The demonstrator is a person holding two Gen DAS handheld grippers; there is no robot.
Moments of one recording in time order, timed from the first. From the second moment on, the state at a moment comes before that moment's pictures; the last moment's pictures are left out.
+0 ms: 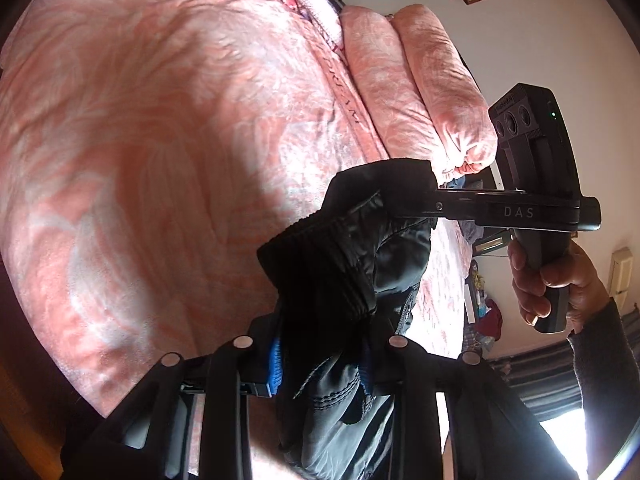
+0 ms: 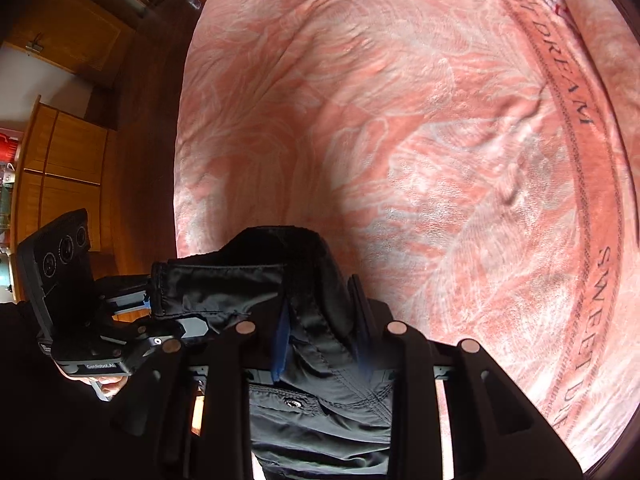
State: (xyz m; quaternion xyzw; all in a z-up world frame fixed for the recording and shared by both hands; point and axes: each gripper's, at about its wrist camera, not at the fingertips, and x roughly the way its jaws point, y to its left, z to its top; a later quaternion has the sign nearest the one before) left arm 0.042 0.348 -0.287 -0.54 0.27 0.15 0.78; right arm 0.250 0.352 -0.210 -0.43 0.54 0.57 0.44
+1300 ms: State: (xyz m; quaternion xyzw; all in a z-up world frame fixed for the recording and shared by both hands) left arm 0.072 0.158 -0.111 -0.33 0.30 0.05 0.90; right arm 0.259 0.115 -0.042 -0.34 0.48 0.54 0.60
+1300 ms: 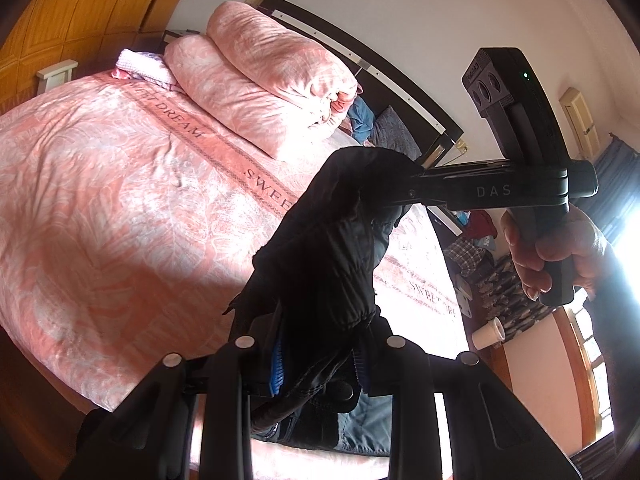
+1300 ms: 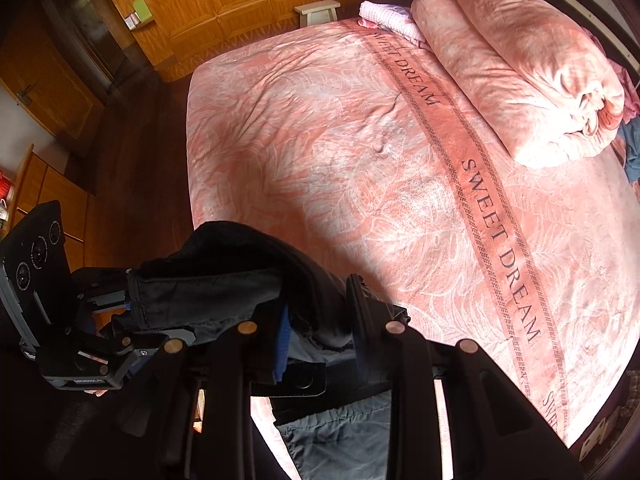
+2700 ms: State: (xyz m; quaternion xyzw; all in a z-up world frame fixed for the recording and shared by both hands) left arm 0.101 -0.008 -0.067 -0.17 0.34 -0.05 0.92; right arm 0.264 -0.065 -0.013 -0.31 0.46 0.46 0.69
